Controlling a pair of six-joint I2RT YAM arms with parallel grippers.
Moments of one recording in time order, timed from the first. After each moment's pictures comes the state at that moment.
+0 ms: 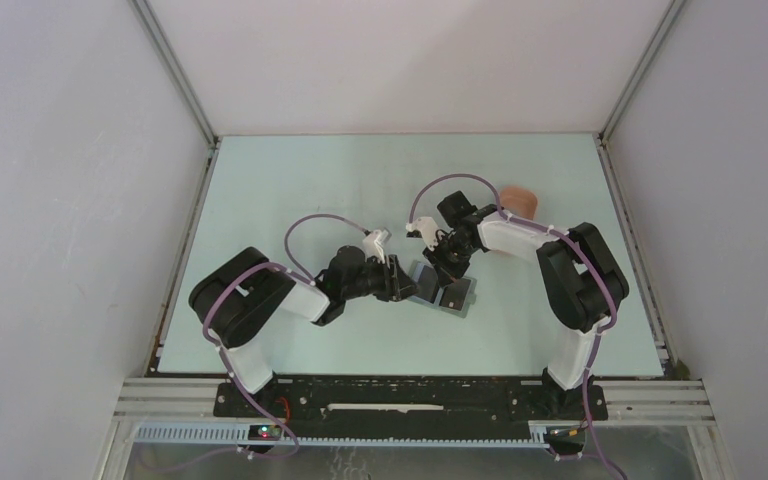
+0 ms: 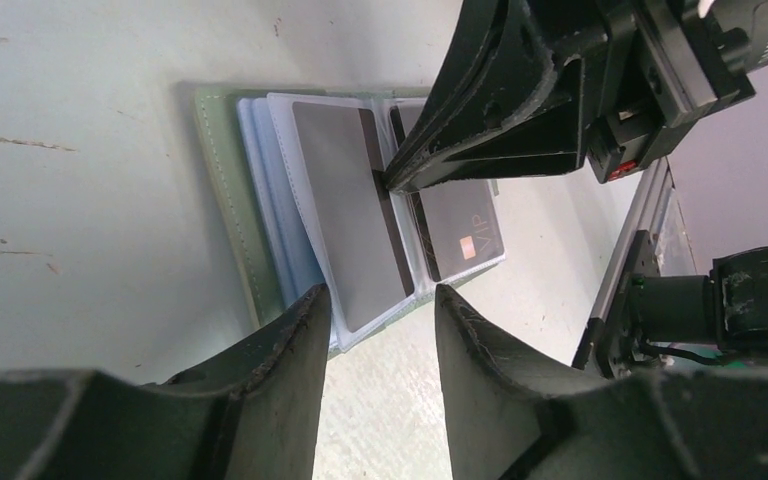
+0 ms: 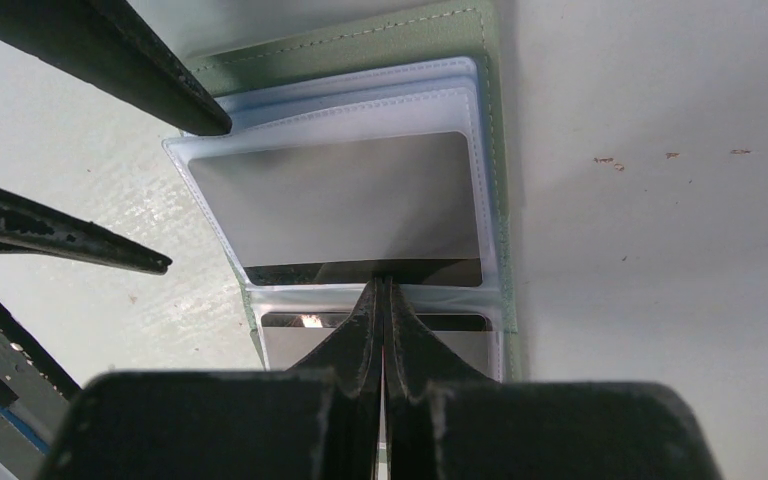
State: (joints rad) left arm -0.70 1.75 0.51 0.85 0.37 -0.71; right arm 0.53 1.85 1.17 -0.61 -0.41 -0.41
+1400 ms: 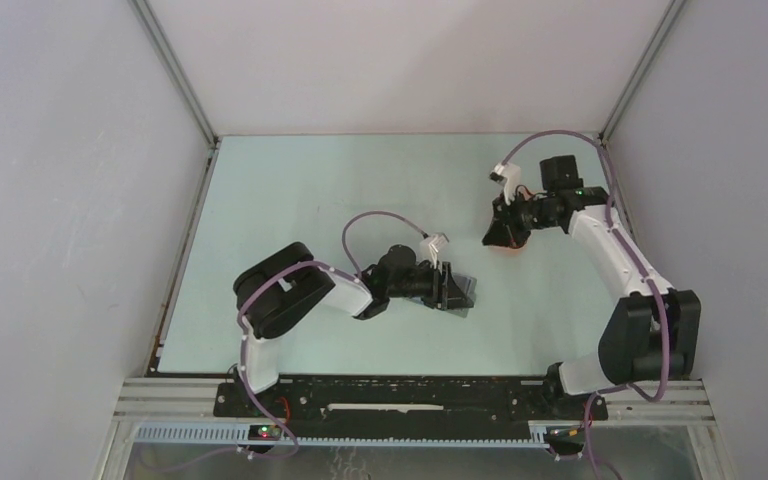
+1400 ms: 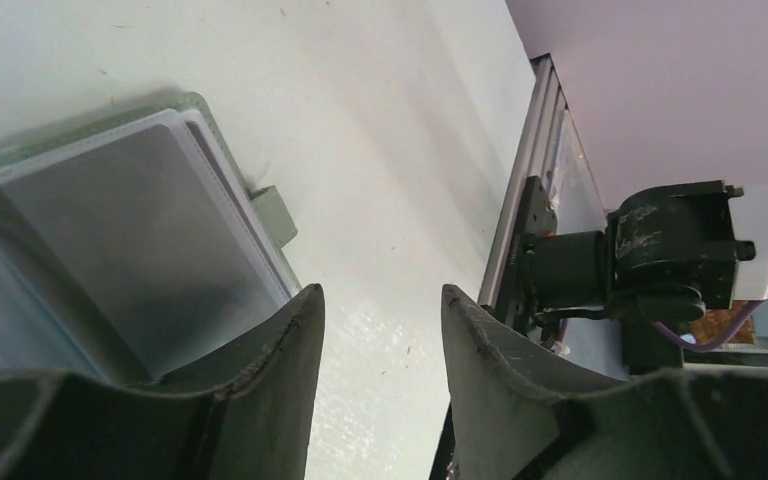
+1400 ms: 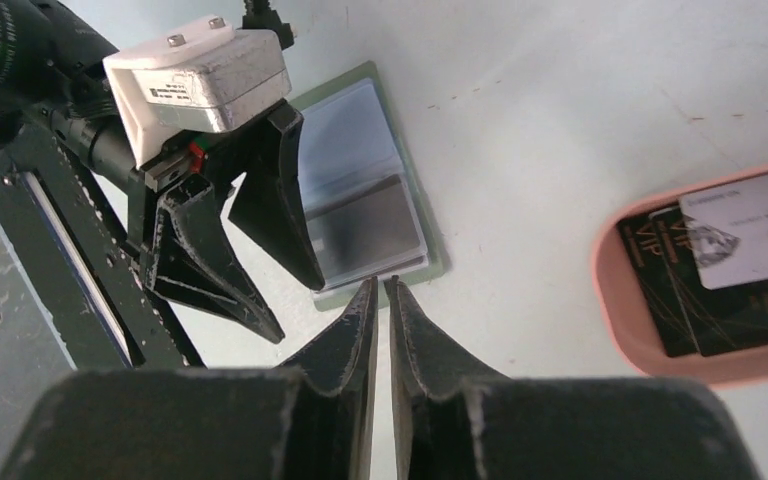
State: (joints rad) left arm -0.91 1.96 0.81 0.83 0.48 -0.81; right arm 0.12 1.47 1.19 -0.77 -0.75 -0.46
